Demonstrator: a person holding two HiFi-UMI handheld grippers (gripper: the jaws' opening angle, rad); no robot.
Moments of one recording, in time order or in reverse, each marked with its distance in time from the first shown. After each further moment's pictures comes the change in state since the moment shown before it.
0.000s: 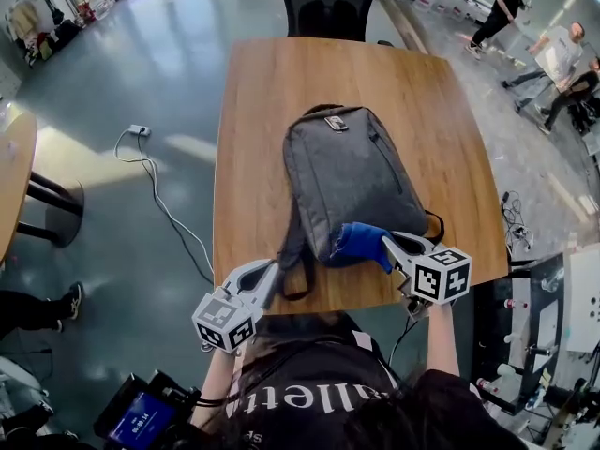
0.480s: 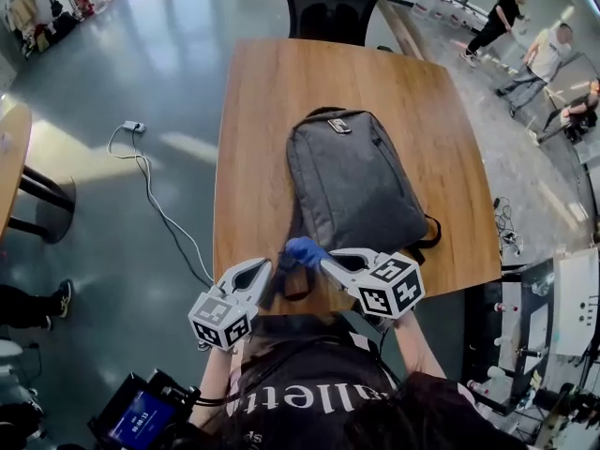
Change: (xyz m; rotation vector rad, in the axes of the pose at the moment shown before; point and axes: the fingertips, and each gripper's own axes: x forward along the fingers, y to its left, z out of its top) left arm -0.015 0.023 -0.005 -0.041 -0.025 0.026; right arm 0.055 0.141 -0.021 -0.197 0.152 0.273
